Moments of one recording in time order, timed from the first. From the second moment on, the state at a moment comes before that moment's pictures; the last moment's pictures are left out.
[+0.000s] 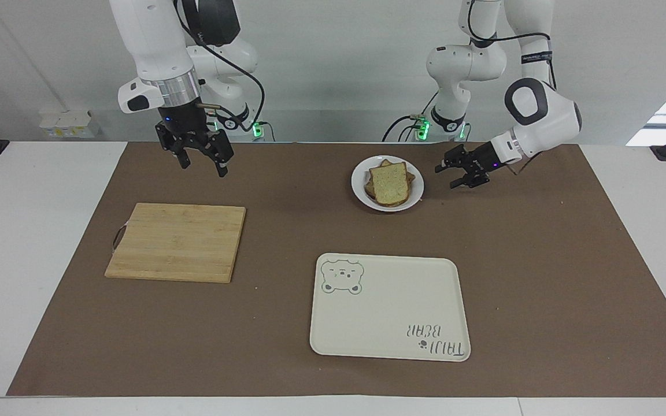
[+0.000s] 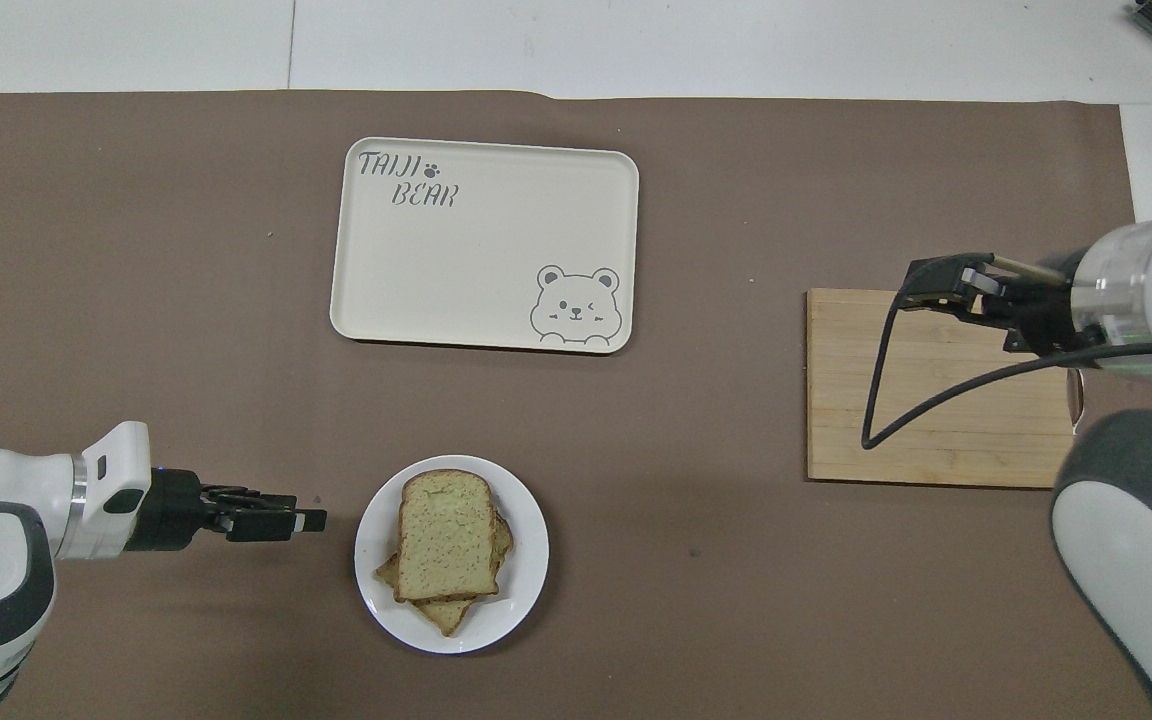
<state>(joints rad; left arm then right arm) -0.09 -0.22 0.10 -2.55 -0.86 2.00 0.79 0.11 -0.10 0.02 -1.75 0.03 1.82 0.50</state>
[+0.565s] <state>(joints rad) -0.09 -0.17 0.09 -2.66 -1.05 2.11 0.97 0.11 -0.11 -0.12 -1.65 0.03 1.66 0.14</state>
